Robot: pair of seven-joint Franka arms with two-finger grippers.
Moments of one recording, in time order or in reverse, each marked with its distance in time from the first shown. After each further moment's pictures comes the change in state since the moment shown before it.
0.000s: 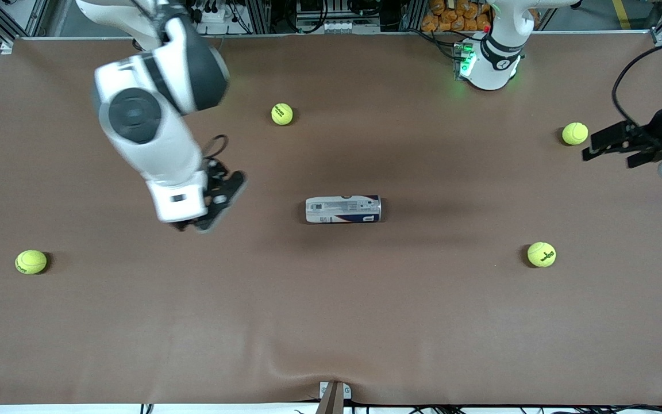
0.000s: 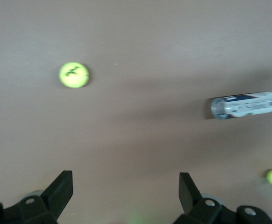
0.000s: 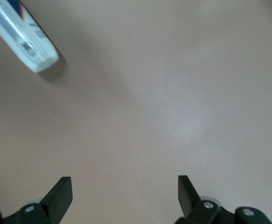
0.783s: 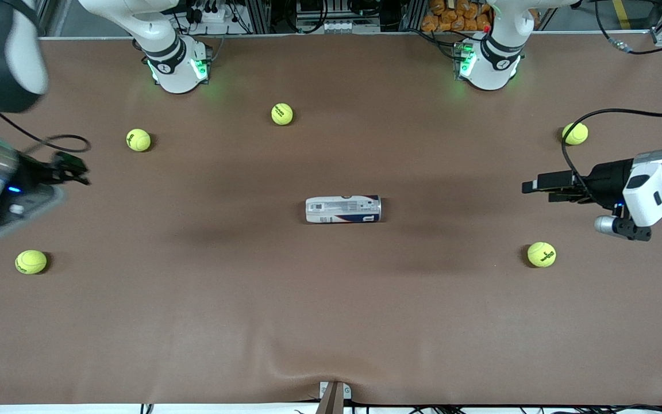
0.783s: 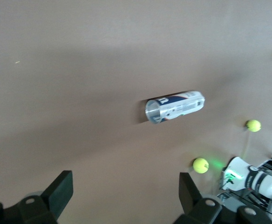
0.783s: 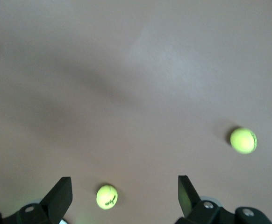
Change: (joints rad) left arm 0.008 0.182 -0.008 -0.044 -0.350 0.070 0.111; right arm -0.392 -0.150 -0.001 0.000 0.000 -0.208 0.026
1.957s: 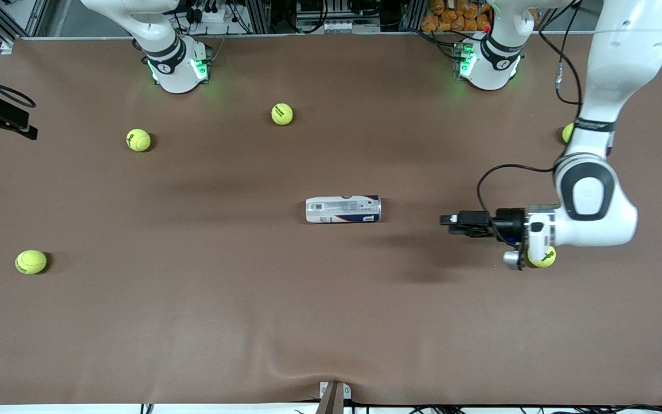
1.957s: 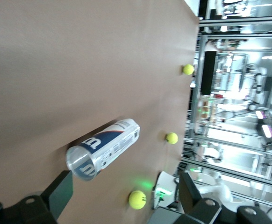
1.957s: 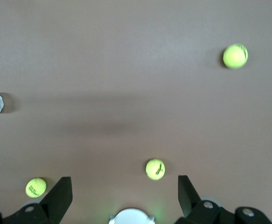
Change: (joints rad) left arm -0.020 0.278 -0.125 -0.184 -0.583 0.237 0.395; right arm -0.077 -0.174 0.005 -0.002 0.073 -0.166 0.479
